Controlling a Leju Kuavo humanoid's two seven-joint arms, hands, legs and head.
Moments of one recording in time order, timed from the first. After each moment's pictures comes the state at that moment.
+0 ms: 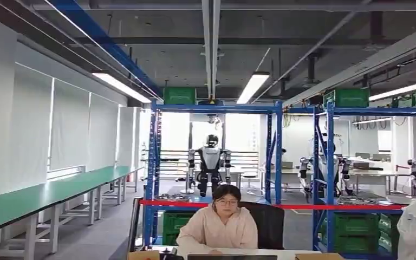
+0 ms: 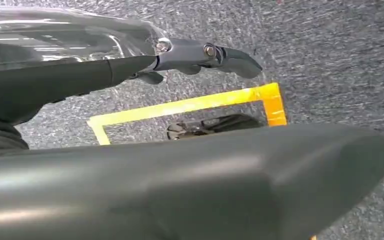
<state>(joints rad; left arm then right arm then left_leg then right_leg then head) -0.15 -0.11 1.10 -0.24 -1.26 -0.08 -0.37 -0.93 -0.06 0.56 -0.81 1.56 -0.27 -0.10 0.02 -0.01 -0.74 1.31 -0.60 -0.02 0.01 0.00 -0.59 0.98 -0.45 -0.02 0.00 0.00</state>
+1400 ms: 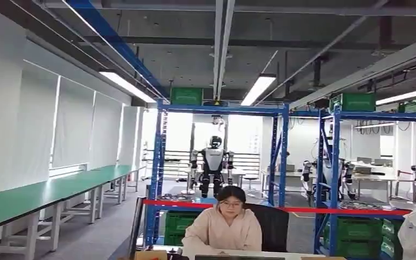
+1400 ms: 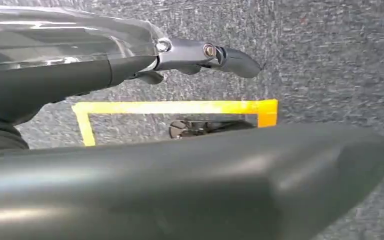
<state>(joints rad) -0.09 -0.09 1.15 -0.24 -1.10 -0.07 -0.44 -0.22 0.15 0.04 -1.84 -0.38 0.61 -0.46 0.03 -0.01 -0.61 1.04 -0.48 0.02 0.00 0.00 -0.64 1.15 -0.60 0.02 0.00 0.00</state>
